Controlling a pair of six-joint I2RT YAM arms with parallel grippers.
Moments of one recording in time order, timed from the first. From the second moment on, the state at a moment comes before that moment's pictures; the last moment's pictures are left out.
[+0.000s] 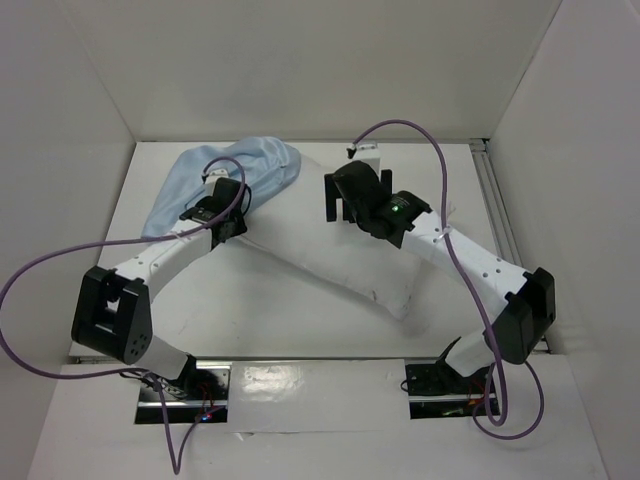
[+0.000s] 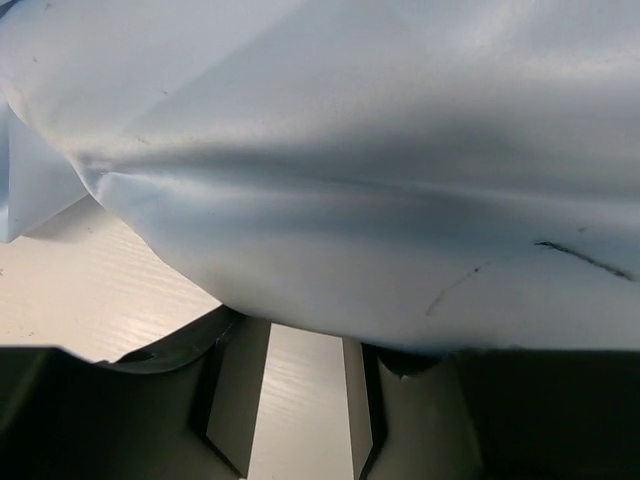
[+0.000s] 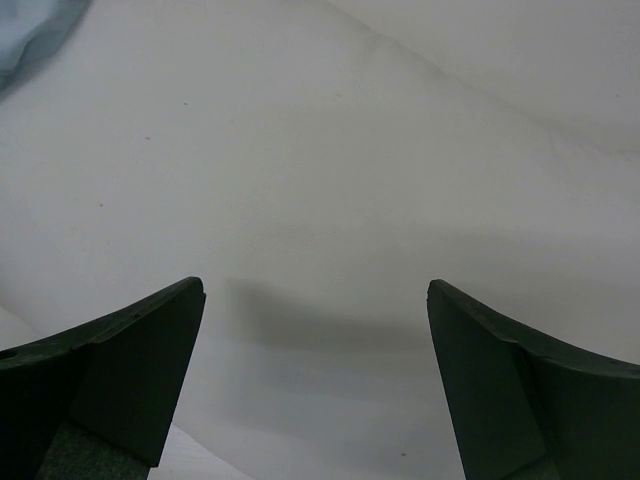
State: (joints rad) left arm -0.33 1.48 1.04 -0.42 -0.45 -0.53; right arm 0.75 1.48 1.41 -0.62 0.54 0.43
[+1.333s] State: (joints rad) left arm -0.29 1.57 1.56 -0.47 0.14 -0.49; right arm 0.64 2.04 2.03 -0.63 0.47 0.27
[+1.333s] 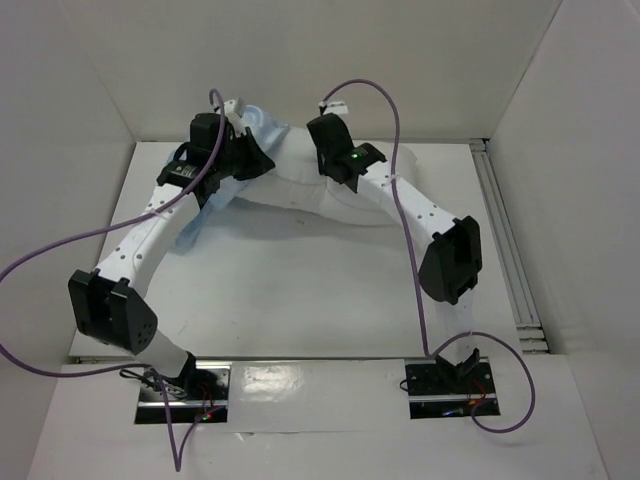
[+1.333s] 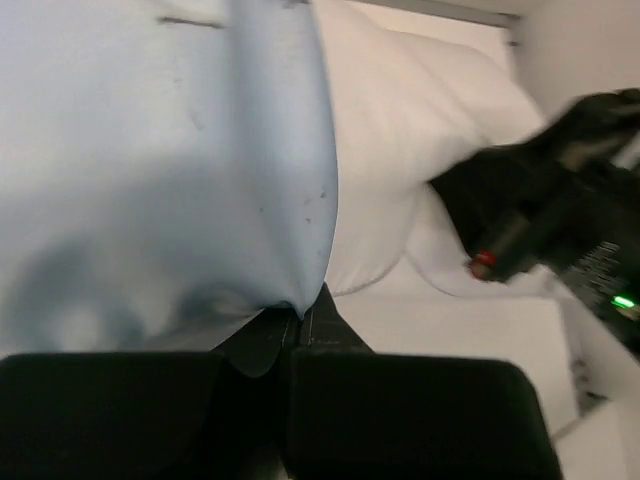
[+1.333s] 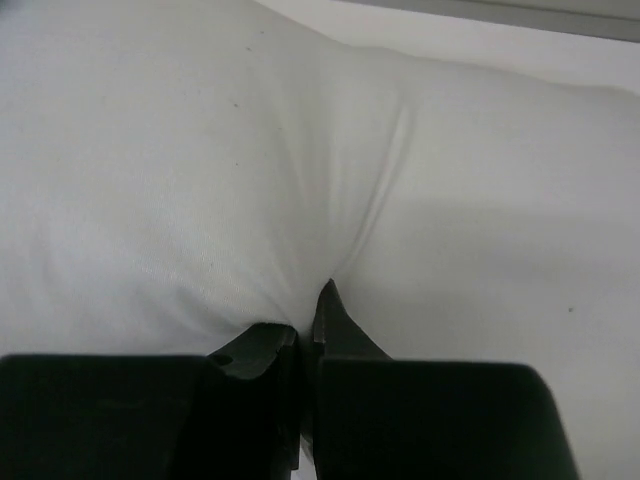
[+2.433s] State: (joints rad) left arm -0.43 1.60 1.63 -0.34 0.51 -0.60; right arm 0.74 1.54 1.55 -0.53 0.65 0.57
